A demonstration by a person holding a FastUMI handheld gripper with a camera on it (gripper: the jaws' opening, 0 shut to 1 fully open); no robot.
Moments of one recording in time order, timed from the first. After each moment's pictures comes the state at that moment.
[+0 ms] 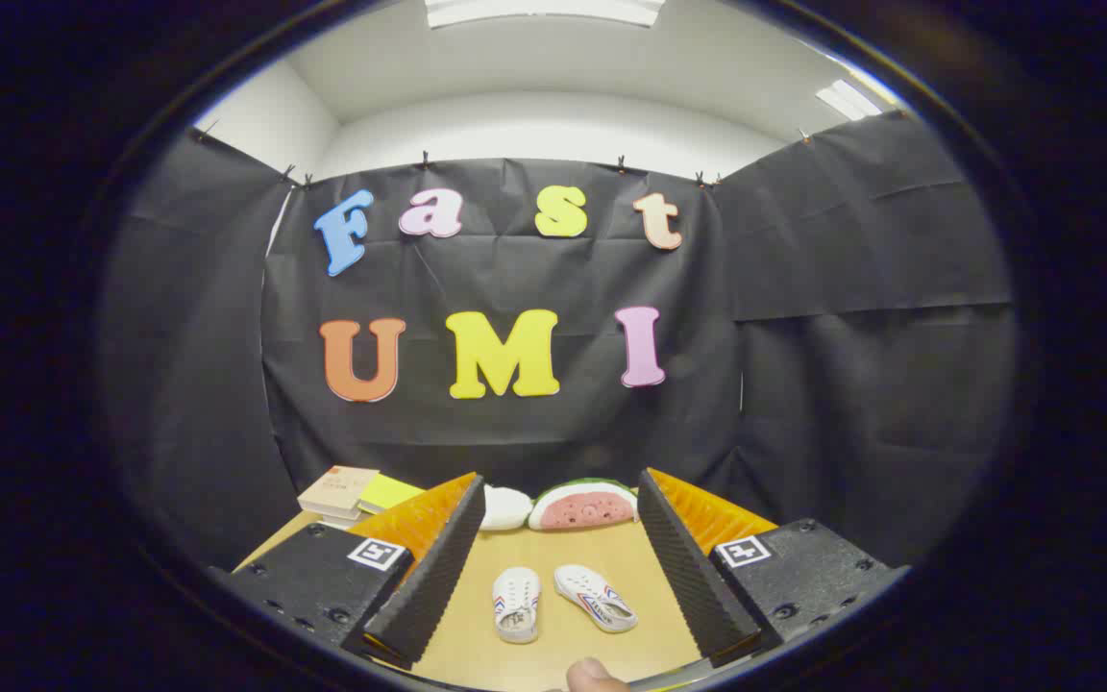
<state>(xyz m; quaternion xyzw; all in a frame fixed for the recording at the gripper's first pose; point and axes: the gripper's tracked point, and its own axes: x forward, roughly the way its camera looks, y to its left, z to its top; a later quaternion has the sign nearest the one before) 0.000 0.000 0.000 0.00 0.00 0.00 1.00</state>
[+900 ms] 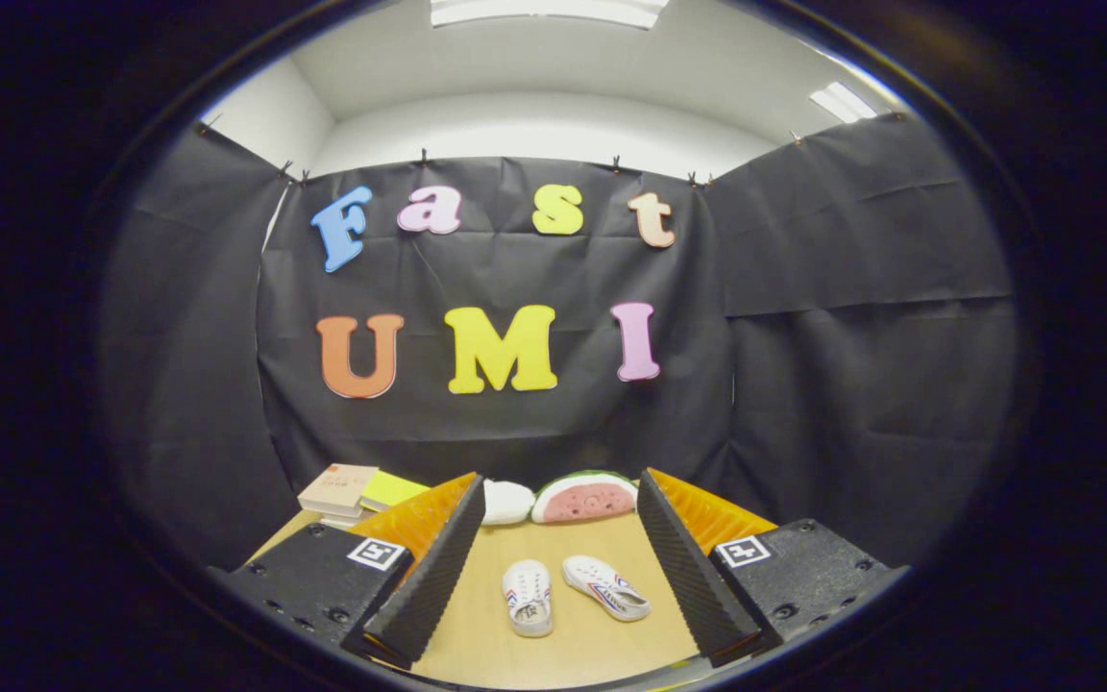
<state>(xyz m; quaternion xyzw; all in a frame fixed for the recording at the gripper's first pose) -0.009 0.029 -0.022 0.02 0.00 -0.02 1.00</state>
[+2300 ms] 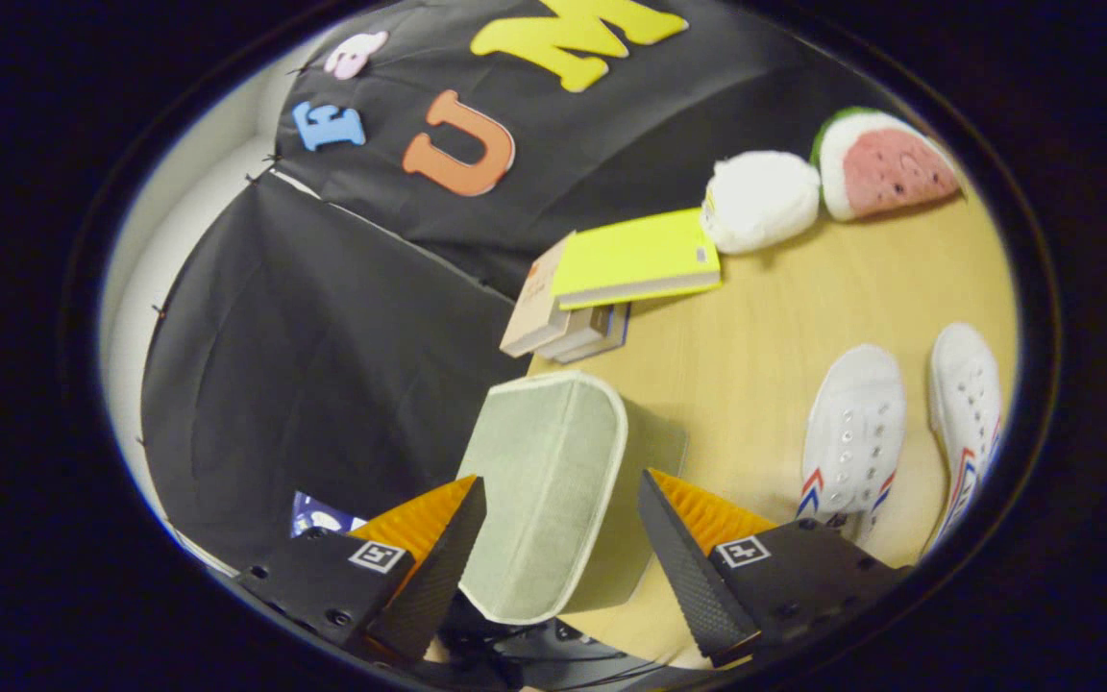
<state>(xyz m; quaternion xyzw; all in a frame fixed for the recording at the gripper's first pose) 0.188 0.187 -0.227 0.22 0.48 0.43 0.73</state>
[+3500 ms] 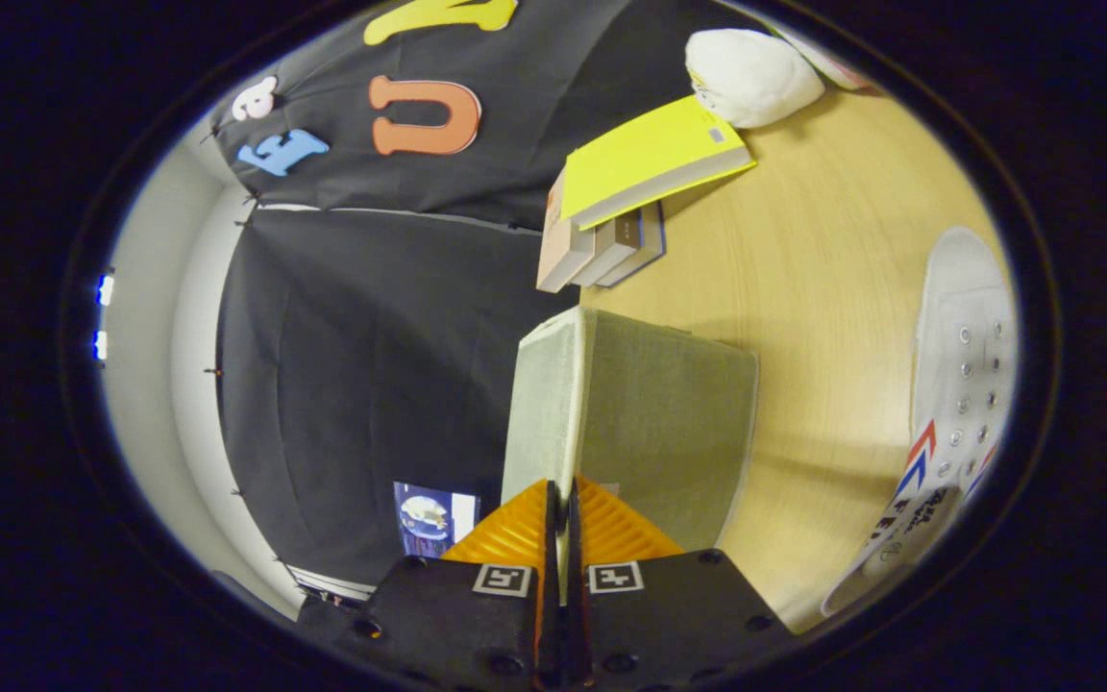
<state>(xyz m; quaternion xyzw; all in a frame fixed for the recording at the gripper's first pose) 0.188 0.211 -0.226 0.28 0.54 0.51 0.61</state>
